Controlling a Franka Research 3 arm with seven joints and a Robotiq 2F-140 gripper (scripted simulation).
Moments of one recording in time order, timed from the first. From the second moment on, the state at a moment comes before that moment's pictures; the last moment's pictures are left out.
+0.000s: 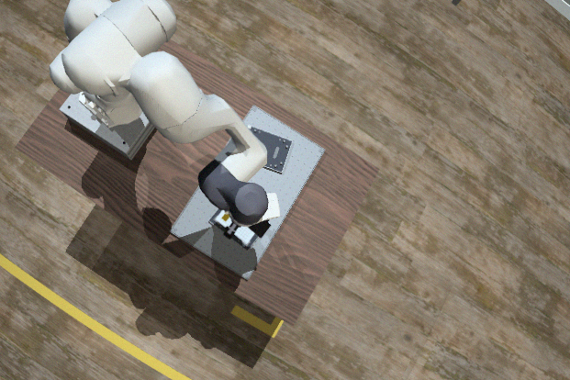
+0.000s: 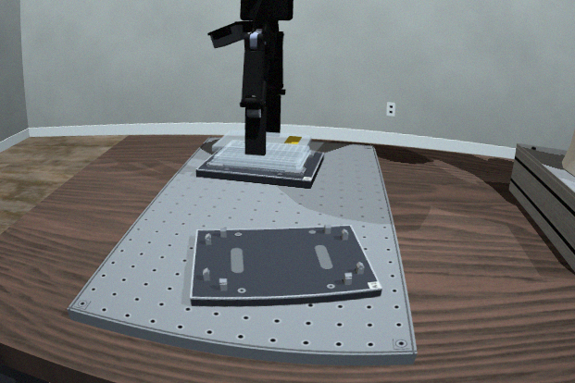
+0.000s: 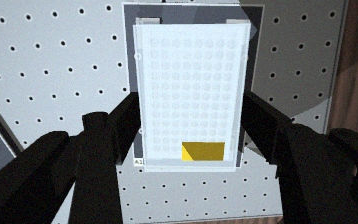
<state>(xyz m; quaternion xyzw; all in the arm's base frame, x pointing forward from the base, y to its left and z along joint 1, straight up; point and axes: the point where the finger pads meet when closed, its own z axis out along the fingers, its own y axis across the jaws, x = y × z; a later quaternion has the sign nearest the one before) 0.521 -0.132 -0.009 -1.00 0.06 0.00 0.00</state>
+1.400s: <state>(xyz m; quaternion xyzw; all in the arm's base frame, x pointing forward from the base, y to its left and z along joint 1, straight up) 0.520 -0.132 -0.013 -1.00 0.07 0.00 0.00</state>
